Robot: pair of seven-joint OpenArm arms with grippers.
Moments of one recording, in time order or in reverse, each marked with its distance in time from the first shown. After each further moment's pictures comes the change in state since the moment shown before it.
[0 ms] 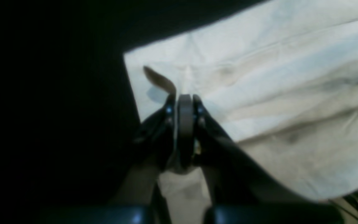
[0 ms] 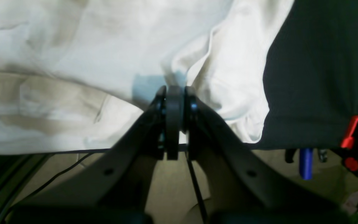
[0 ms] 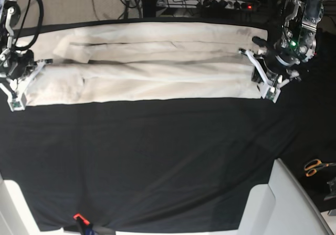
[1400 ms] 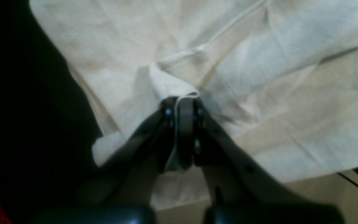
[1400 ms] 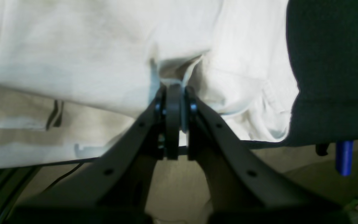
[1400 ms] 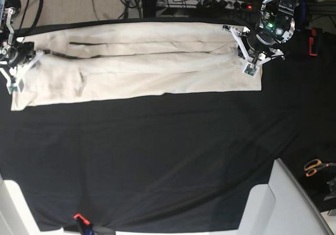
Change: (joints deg) left arm 2.6 6.6 2.8 -6.0 10.5 0.0 -1.2; right arm -0.9 0.0 2.5 -14.4 0.0 -0.3 10.0
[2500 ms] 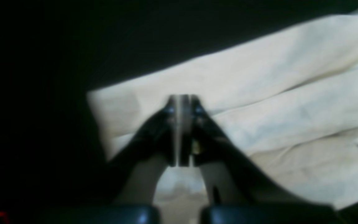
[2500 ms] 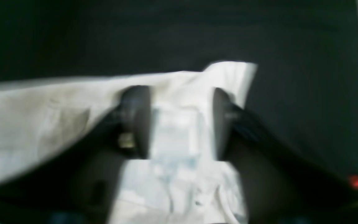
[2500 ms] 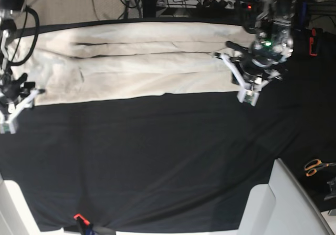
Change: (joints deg) left arm -6.4 8.3 -4.5 5.9 -0.2 0.0 6.9; right arm 10.7 0.5 0.0 -1.6 -0.1 5.3 8.6
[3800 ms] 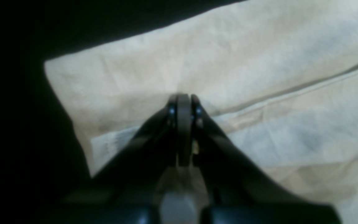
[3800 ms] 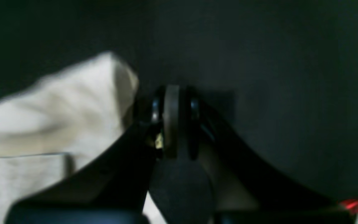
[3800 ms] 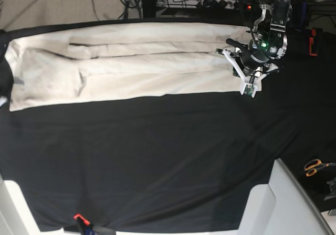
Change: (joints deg) left arm -1.9 -1.1 0.4 -11.2 0.2 0.1 -5.9; right arm 19.0 15.1 0.2 -47.3 -1.0 3.8 22.4
